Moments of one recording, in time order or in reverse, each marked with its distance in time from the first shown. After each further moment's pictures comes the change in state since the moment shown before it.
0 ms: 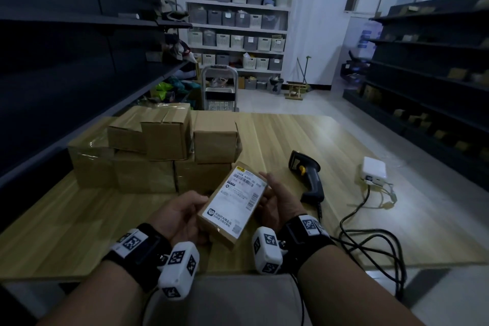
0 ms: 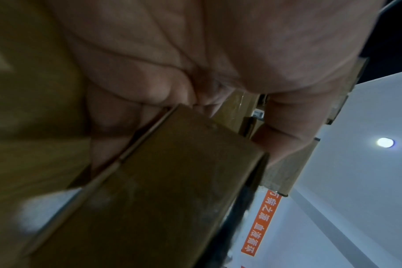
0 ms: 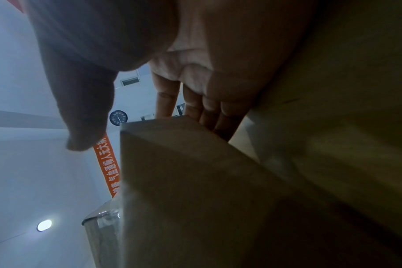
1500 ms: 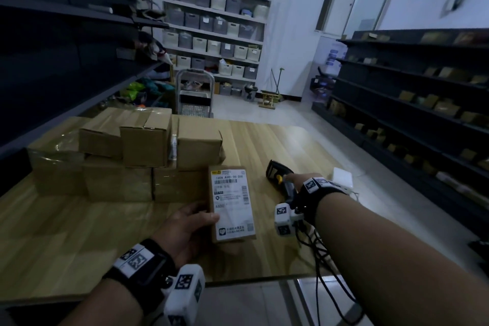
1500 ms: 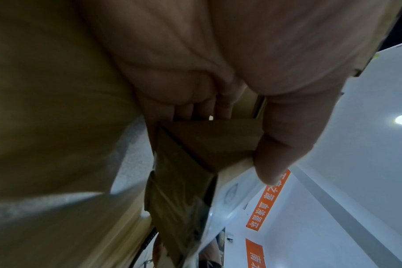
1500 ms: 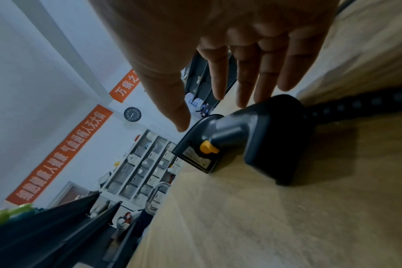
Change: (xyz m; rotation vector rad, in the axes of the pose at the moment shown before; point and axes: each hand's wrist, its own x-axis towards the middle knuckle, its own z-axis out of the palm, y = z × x) left_hand 0.010 -0.022 0.047 -0.147 0.010 0.109; right_hand 0.010 -0.143 -0.024 -1.232 0.752 -0.012
